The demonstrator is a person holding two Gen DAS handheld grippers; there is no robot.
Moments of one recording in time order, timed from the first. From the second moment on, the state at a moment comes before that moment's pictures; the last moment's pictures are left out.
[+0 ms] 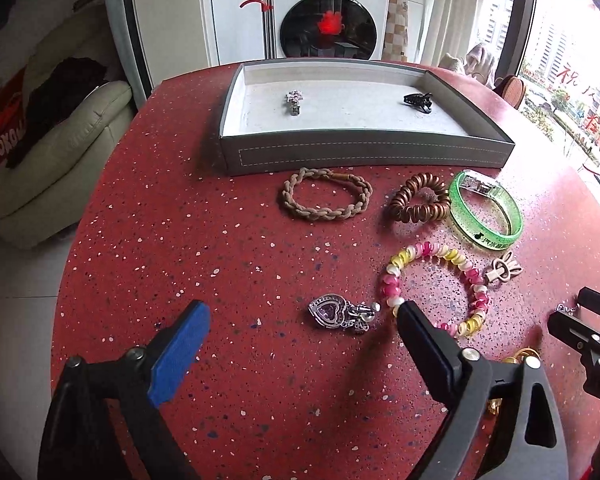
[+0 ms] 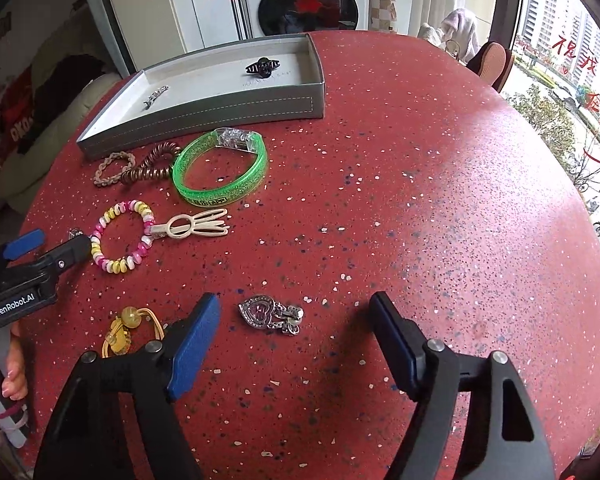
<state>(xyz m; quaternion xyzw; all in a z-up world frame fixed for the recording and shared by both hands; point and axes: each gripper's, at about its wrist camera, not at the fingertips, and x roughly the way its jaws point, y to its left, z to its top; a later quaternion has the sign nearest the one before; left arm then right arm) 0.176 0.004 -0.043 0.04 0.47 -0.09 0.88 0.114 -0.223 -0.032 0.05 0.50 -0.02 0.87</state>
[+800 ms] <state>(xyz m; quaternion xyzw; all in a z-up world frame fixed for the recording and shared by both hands) 0.164 0.003 -0.038 0.03 0.45 -0.14 0.88 0.108 -0.214 -0.028 0.03 0.49 -0.02 0.87</state>
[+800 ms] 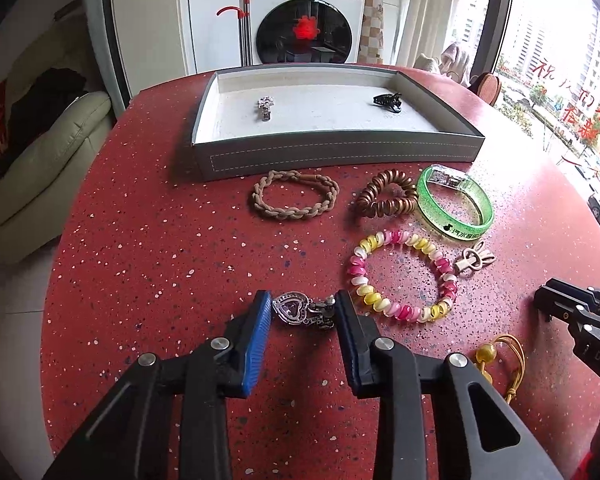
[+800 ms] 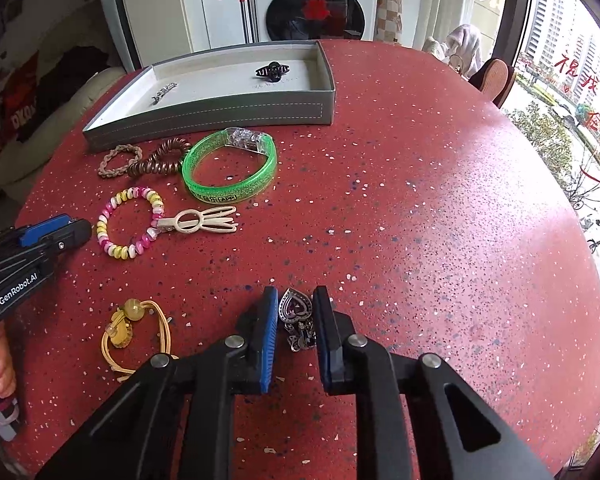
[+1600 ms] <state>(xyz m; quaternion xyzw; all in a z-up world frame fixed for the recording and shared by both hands) 0.172 0.016 0.002 0.00 0.42 -0.15 0.89 0.119 -0.245 0.002 0.12 0.46 0.01 0.88</state>
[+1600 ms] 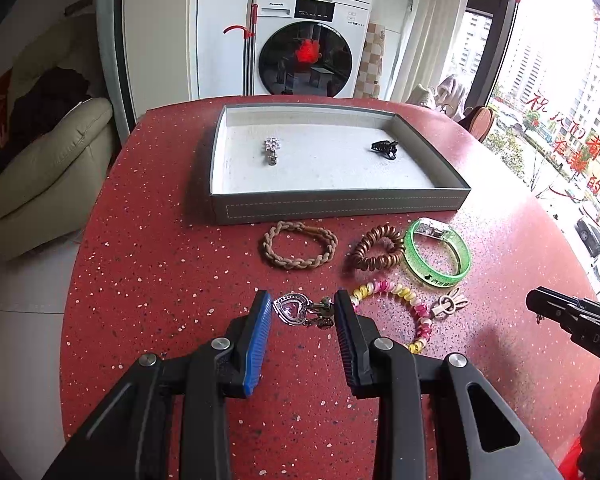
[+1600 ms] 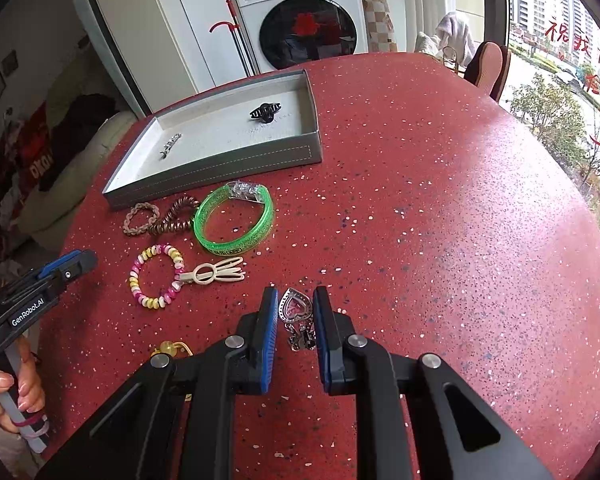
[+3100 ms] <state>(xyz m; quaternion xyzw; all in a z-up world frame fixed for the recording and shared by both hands) 0.375 -0.063 -0.037 0.04 0.47 -0.12 0.87 0.367 -0.241 -0.025 0.12 0.49 0.04 0.86</state>
